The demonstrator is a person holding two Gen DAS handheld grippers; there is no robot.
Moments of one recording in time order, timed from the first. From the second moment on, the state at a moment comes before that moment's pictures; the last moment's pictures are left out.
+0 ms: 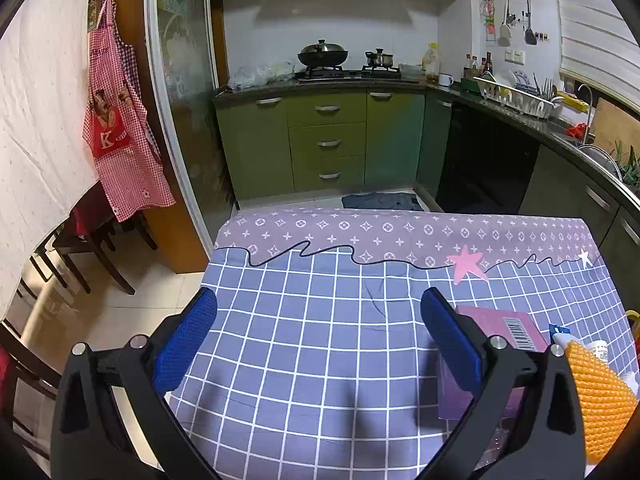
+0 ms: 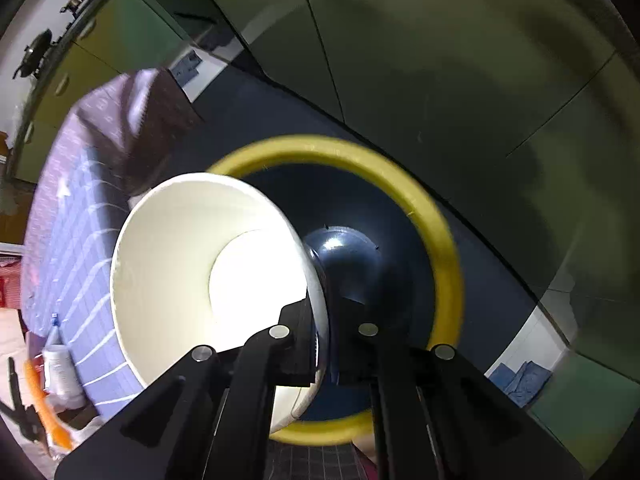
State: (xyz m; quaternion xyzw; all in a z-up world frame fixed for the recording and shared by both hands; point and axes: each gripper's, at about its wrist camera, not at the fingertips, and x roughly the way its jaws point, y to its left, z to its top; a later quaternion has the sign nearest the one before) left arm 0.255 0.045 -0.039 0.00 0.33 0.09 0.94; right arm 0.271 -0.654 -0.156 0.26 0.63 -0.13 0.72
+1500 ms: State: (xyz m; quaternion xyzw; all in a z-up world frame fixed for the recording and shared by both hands) left arm 0.201 0.007 -0.031 0.03 0.48 -0.14 0.87; right arm 0.214 -0.547 -0.102 0.15 0.61 -0.01 0.78
